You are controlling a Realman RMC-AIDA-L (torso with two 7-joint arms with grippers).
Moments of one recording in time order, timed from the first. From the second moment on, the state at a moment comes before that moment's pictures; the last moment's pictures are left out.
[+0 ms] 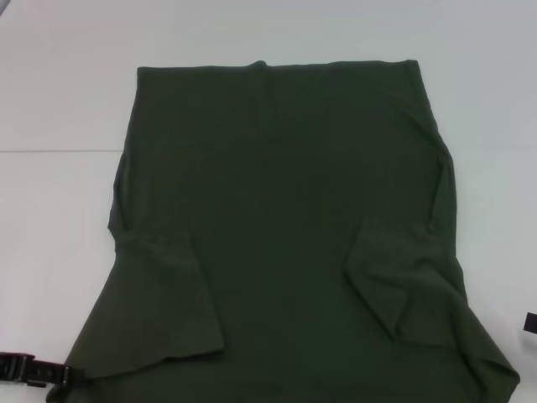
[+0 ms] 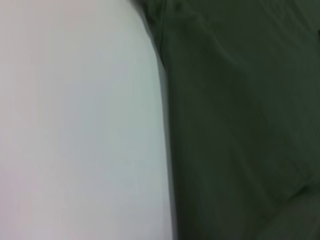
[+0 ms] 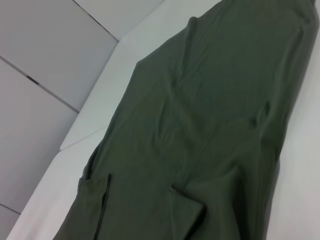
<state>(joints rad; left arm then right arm) -0.56 -1.98 0.40 0.79 2.73 1.65 -2.16 0.29 1.93 -0.42 -0.56 -2.08 -1.57 1.86</state>
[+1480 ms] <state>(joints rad) -0.60 -1.99 0.44 0.72 2.72 1.65 -2.17 0.30 1.94 -0.42 -0.56 -2.08 -1.58 1.84</state>
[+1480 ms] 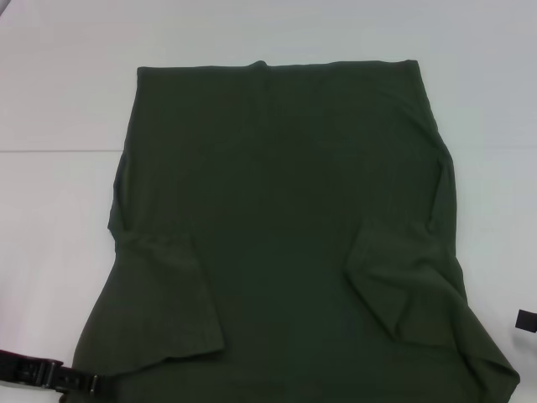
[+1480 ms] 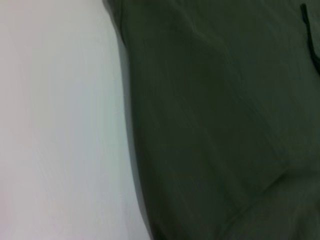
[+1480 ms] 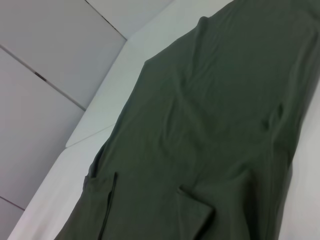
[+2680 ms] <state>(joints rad) -0.62 -2.01 0.56 0.74 2.72 1.60 -2.18 0.32 1.94 -0.42 -0.56 -2.08 -1.59 1.85</state>
